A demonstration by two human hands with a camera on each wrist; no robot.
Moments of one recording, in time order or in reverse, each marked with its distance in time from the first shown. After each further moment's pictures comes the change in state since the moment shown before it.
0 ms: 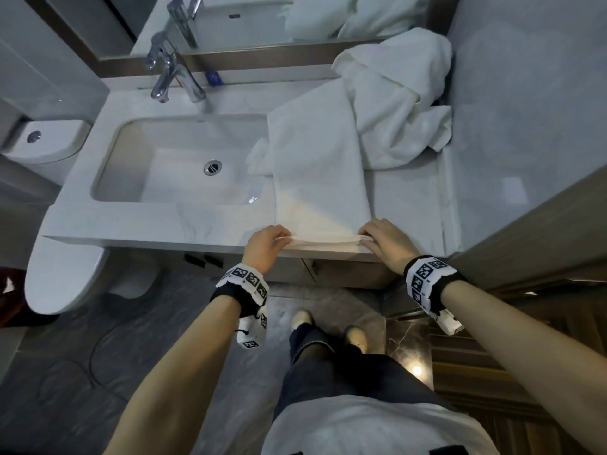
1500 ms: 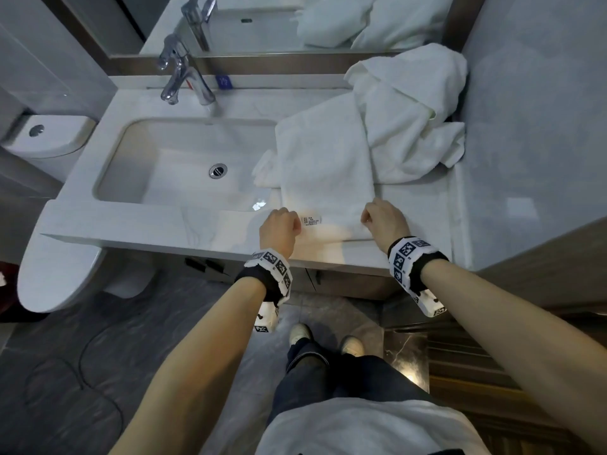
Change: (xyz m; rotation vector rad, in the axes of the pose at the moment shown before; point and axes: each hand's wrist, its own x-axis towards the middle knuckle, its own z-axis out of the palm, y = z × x) left_hand 0.040 0.032 -0.007 0.335 0.112 -0.015; right_hand 0.064 -0.022 -0.018 -0.146 0.106 0.173
